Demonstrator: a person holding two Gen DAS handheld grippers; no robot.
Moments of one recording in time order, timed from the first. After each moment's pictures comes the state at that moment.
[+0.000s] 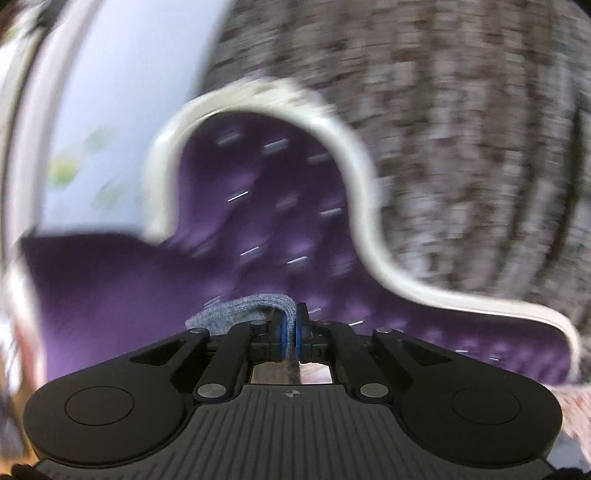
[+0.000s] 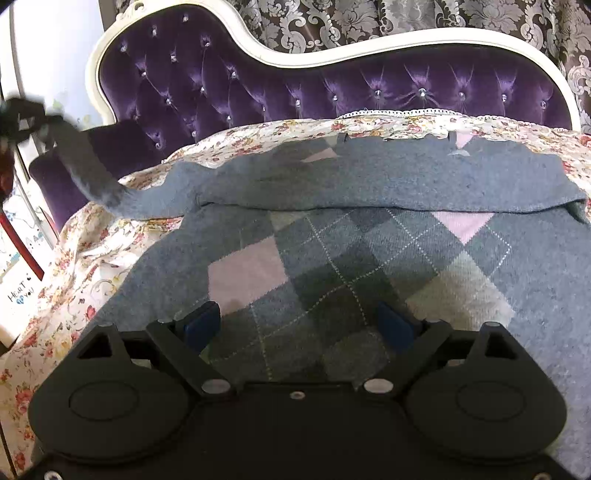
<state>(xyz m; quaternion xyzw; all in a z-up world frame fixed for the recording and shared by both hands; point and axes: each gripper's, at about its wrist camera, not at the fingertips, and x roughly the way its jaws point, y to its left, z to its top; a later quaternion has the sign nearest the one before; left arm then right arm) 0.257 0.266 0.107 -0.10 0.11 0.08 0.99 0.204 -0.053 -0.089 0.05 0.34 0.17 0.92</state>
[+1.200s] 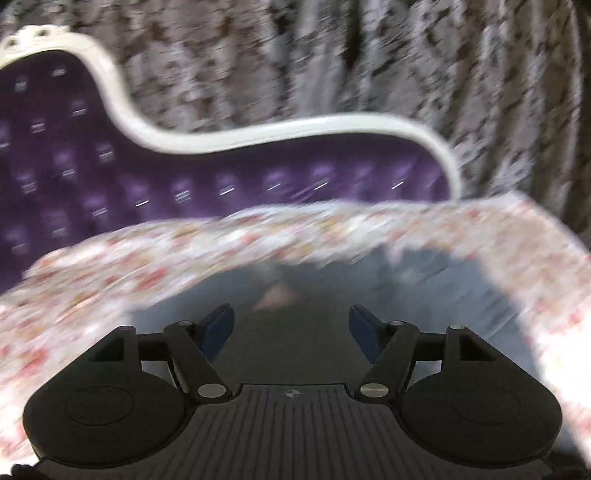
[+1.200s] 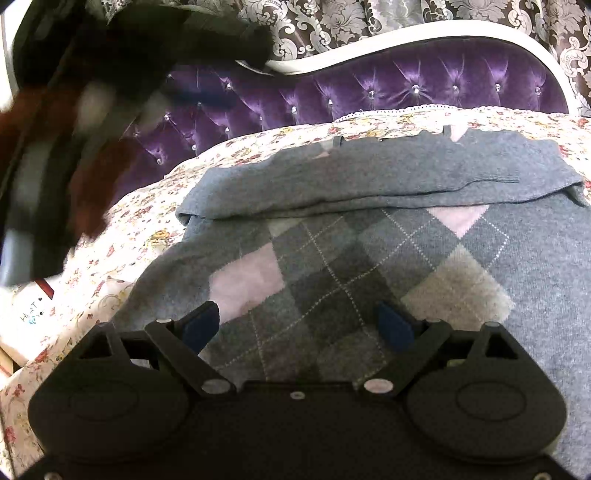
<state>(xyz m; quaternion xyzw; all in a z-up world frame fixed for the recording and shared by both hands) 0.278 0.027 0.000 0.05 0.29 -0.10 0.95 0.204 -0.061 -0.090 0.08 0.33 0.18 0.92</state>
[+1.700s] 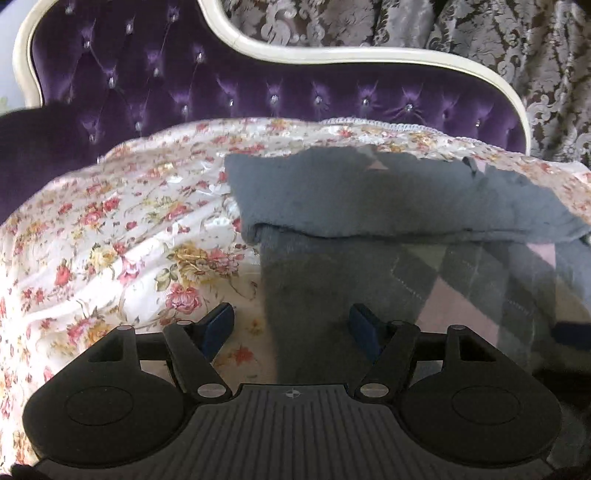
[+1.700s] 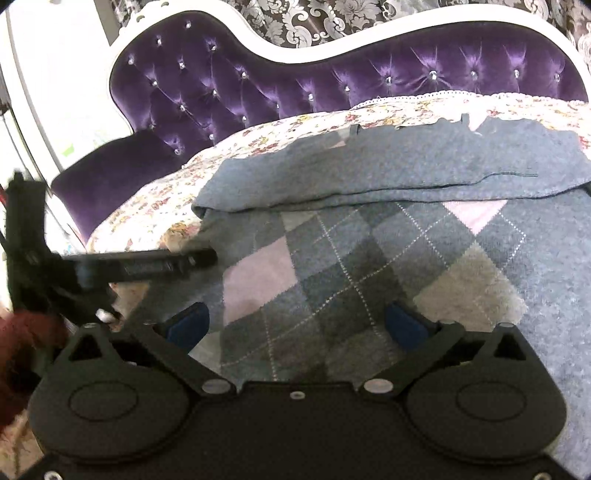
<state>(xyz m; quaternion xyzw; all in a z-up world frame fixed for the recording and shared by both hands) 0.232 0.084 -0.071 0.02 0.35 0.00 0.93 0.213 -0.071 -0.086 0.10 0.36 0.22 0.90</state>
